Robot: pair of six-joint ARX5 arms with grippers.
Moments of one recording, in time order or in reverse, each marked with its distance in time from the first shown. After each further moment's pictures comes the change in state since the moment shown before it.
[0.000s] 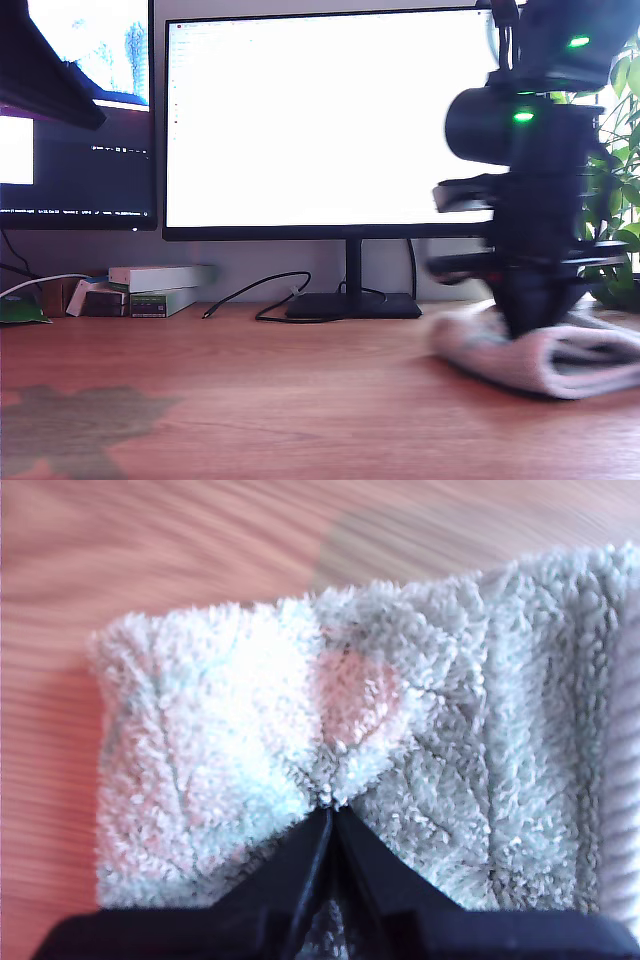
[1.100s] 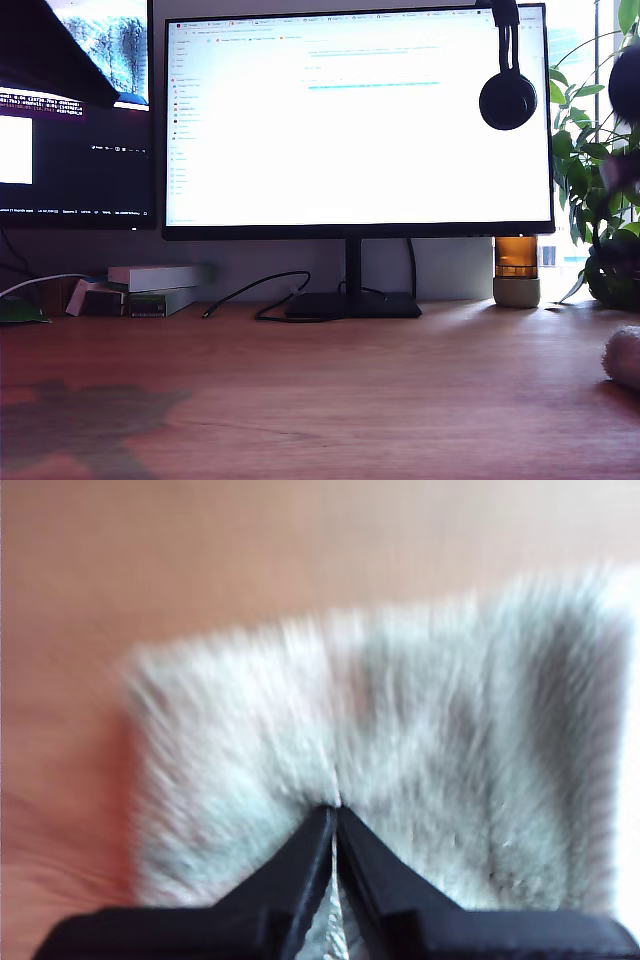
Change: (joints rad) left arm 0.000 0.000 0.000 0.080 0.002 -0.001; right arm -0.146 -0.457 -0.323 -0.050 0.003 0.102
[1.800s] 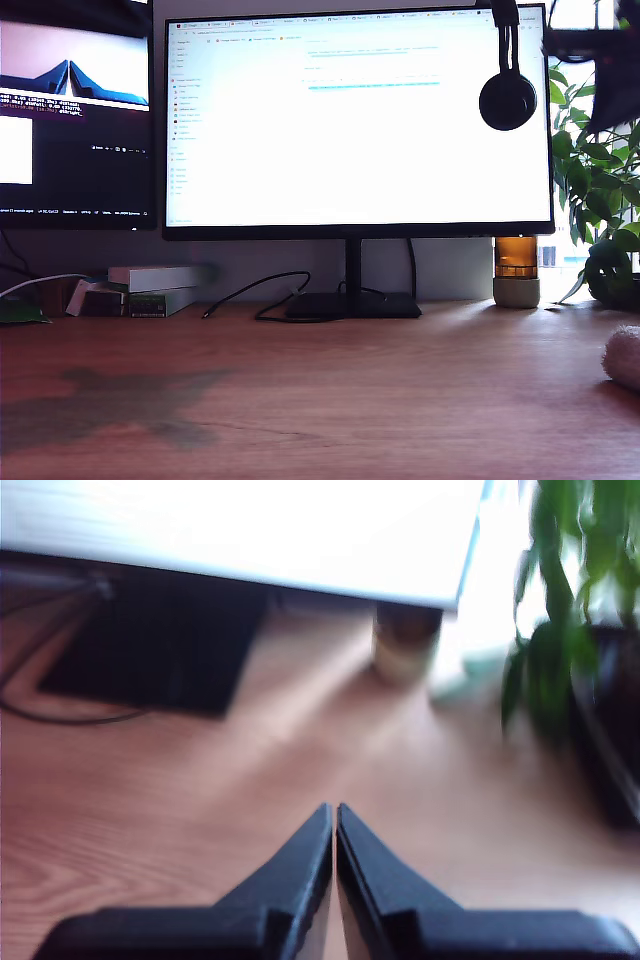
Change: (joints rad) left arm 0.071 0.071 0.000 0.294 -0.028 -0.073; right arm -0.005 -0.219 0.098 0.443 -0.019 -0.254
